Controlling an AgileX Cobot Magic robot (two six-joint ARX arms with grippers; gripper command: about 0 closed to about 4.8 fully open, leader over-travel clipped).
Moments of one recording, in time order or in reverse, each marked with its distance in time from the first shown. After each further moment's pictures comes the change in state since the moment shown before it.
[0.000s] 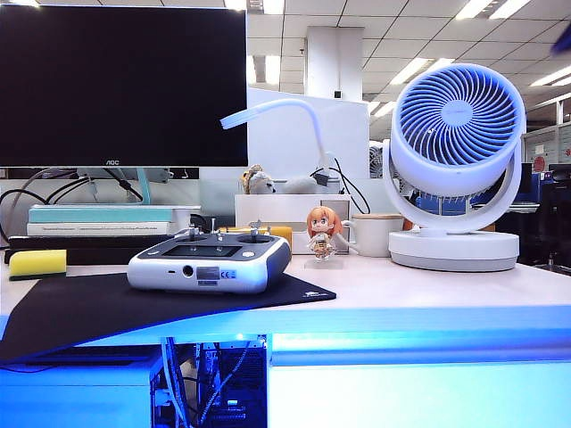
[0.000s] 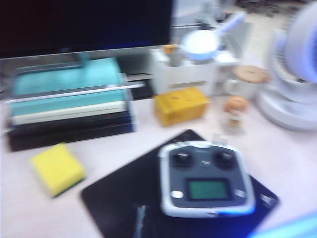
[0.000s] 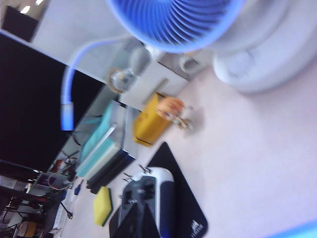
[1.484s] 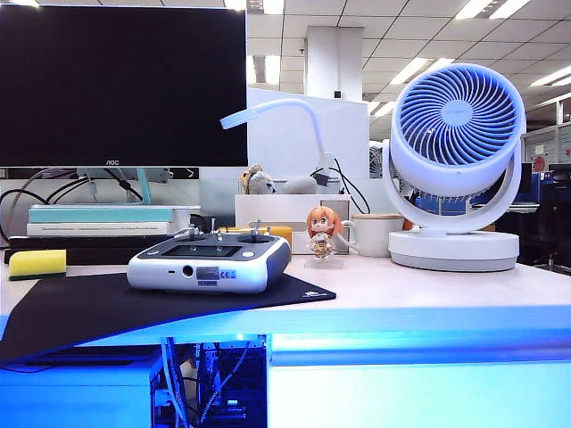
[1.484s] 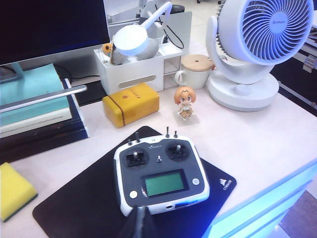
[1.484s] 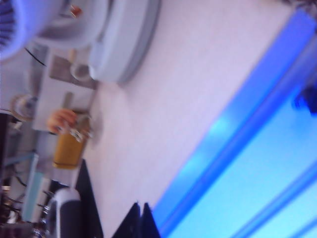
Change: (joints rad) left arm -0.259 0.006 0.002 0.000 -0.096 0.023; right arm -0.279 0.361 -0.542 0.806 -0.111 0.085
